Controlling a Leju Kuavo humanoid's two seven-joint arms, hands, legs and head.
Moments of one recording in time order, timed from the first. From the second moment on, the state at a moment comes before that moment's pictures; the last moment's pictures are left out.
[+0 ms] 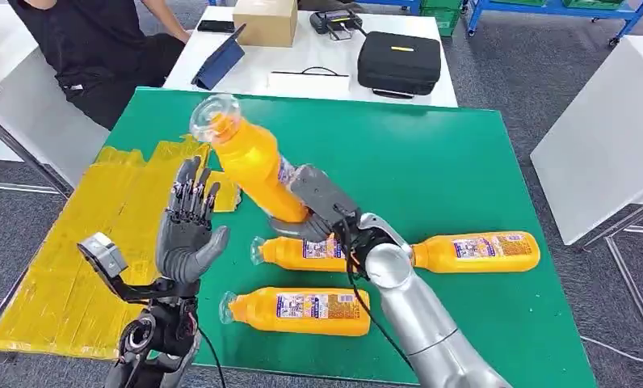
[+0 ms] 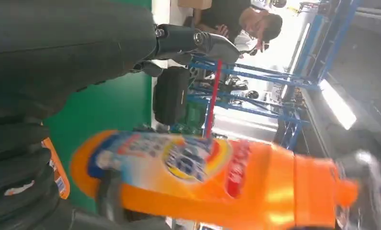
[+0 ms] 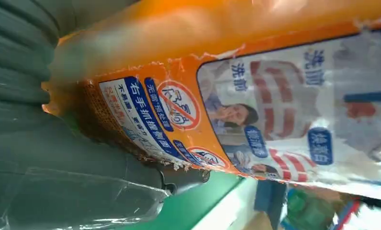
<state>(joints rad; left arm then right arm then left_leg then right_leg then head) -0.06 -0.06 -0.28 -1.64 0.28 -0.10 -0.37 -0.53 0.22 0.54 -1.19 0.23 0.11 0.03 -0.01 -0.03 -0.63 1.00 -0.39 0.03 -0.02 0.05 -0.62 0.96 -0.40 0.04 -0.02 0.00</state>
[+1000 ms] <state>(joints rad) -0.09 -0.08 -0.28 -1.62 0.36 -0.10 -0.28 -0.58 0.27 0.66 -1.03 0.32 0.11 0.01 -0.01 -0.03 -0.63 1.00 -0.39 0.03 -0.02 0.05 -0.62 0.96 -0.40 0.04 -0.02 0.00</state>
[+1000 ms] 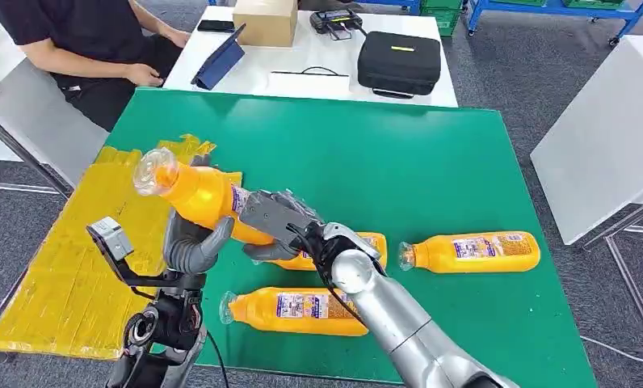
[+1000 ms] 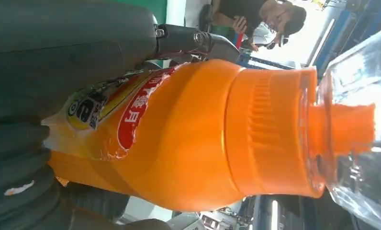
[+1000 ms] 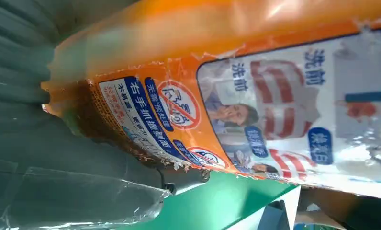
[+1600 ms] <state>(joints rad) -0.11 -0.09 -0.28 -1.59 0.42 -0.09 -0.25 -0.62 0.28 0.65 -0.93 0.28 0.16 -0.06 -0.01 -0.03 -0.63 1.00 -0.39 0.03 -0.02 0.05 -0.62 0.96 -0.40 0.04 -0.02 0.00</state>
